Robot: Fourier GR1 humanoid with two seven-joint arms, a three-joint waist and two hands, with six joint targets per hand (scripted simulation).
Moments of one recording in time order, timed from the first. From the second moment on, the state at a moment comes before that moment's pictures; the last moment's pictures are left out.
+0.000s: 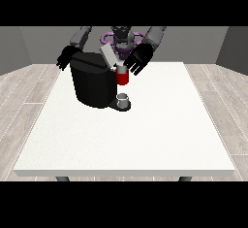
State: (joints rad) left arm -1.17 0.43 0.11 -0.61 -0.69 -0.15 -0.14; right arm -0.32 -0.03 -0.05 -1.37 -0.03 -0.18 -0.06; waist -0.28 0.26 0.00
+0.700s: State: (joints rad) left arm -1.17 0.46 0.08 -0.61 -0.73 -0.18 -0.18; right arm -0.33 -0.05 -0.06 -1.38 -0.04 -0.17 -0.05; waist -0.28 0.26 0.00
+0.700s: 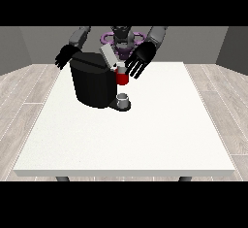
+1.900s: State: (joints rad) left arm -1.03 0.32 0.14 -0.67 -0.66 -0.21 -0.15; right arm -0.22 -0.05 -0.11 -1.29 -0.07 -0.18 -0.11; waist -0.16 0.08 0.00
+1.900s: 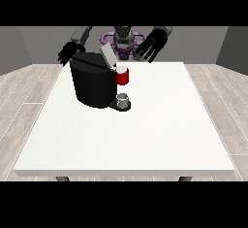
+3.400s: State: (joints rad) left arm -0.49 0.02 0.33 -0.87 -0.18 -0.30 -0.20; right arm -0.23 -0.19 -0.06 -1.44 -0.07 0.01 0.04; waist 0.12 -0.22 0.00
